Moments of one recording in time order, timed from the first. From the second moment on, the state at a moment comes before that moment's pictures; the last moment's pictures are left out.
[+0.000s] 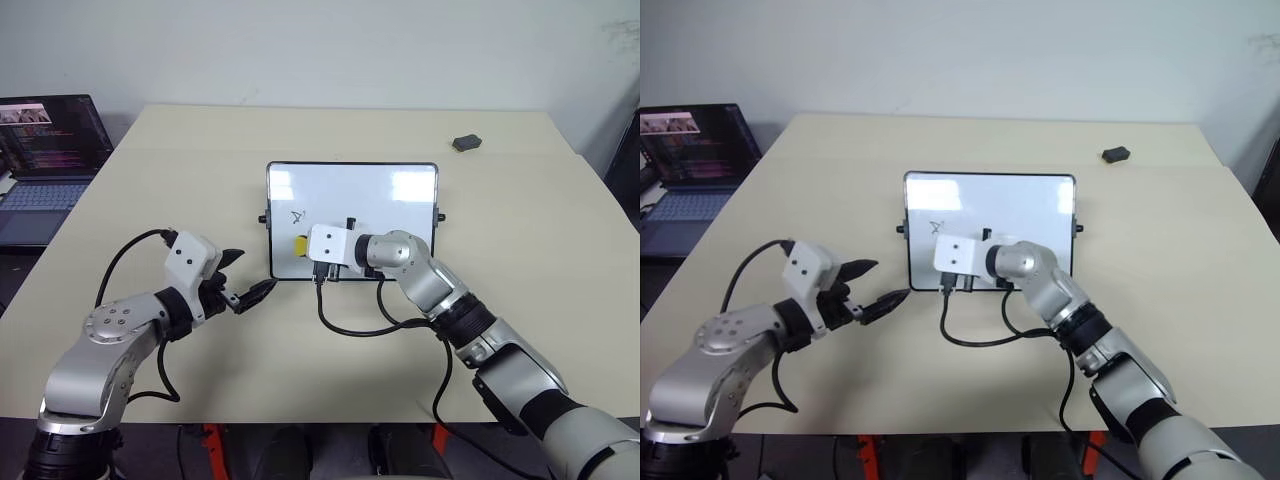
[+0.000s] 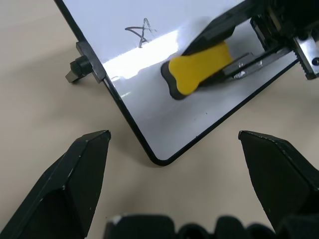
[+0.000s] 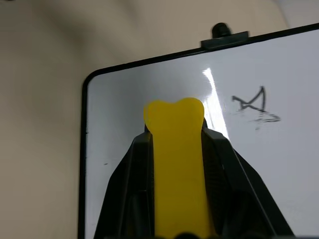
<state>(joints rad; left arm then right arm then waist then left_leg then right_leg) -0.08 0.70 0.18 -0.41 -0.44 0.63 -0.67 -0.84 -0.19 0.53 0.35 -0.31 0.15 0.72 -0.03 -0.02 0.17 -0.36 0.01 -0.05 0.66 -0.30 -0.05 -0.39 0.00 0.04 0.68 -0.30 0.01</state>
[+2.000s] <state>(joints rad) -0.08 0.68 0.14 -0.42 -0.45 0.65 -0.66 -0.97 -0.14 0.39 0.44 -0.29 0.16 0.60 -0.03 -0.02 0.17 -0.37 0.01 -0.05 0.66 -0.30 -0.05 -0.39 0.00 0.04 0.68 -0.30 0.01</state>
